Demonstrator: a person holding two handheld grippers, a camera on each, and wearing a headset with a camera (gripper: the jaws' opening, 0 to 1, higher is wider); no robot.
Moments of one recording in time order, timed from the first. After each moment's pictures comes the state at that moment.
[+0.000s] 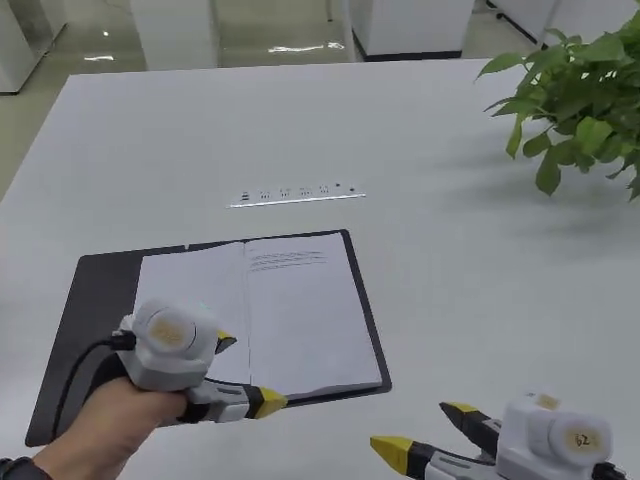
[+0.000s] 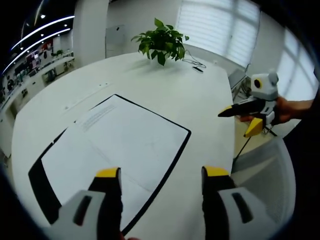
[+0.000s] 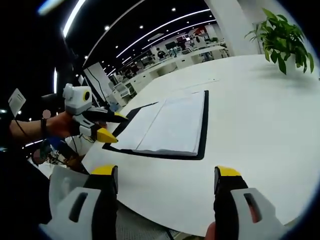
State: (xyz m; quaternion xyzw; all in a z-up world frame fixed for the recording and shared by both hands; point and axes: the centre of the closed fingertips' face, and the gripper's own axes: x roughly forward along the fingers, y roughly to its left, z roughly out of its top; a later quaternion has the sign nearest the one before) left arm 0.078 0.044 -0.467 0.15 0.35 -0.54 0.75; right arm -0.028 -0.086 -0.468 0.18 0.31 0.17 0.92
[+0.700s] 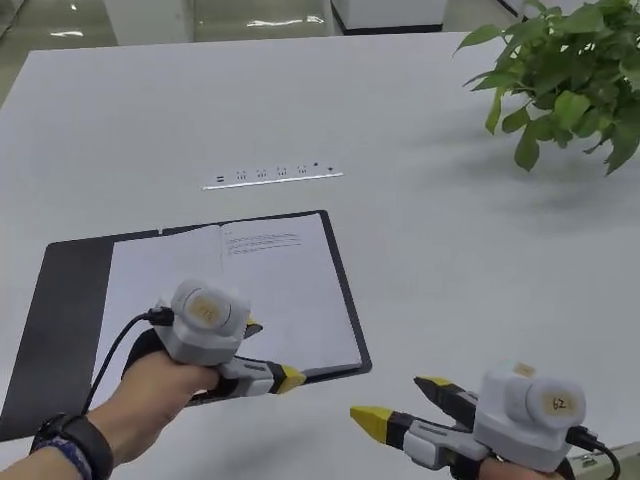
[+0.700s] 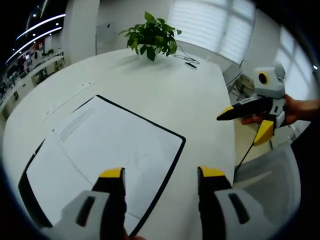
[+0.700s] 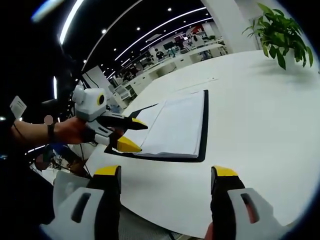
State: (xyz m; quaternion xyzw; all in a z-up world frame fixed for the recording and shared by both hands) left arm 0.075 -0.011 -0.492 0.15 0.36 -0.57 0.73; right arm -0.022 -0.088 -0.467 0.20 0.31 0.18 0.91
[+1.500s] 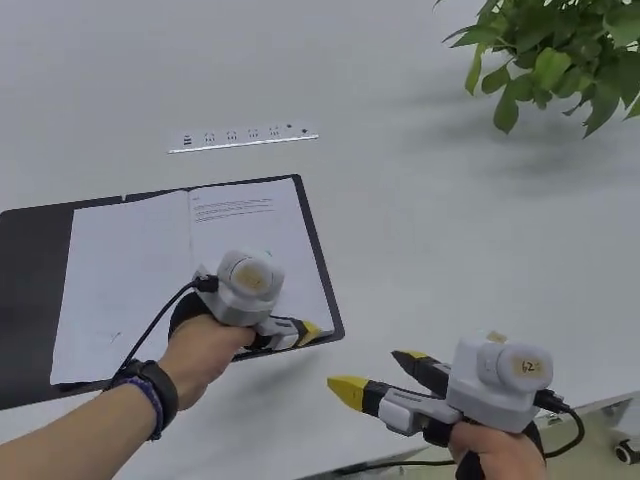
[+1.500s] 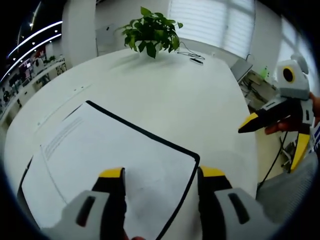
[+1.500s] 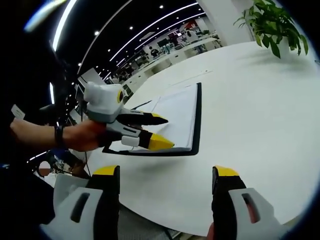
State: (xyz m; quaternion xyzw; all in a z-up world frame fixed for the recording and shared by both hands) left arm 0.093 -0.073 -0.533 0.17 0.34 -0.54 0.75; right arm -0.025 -0.099 -0.484 0.22 0.33 0.16 0.90
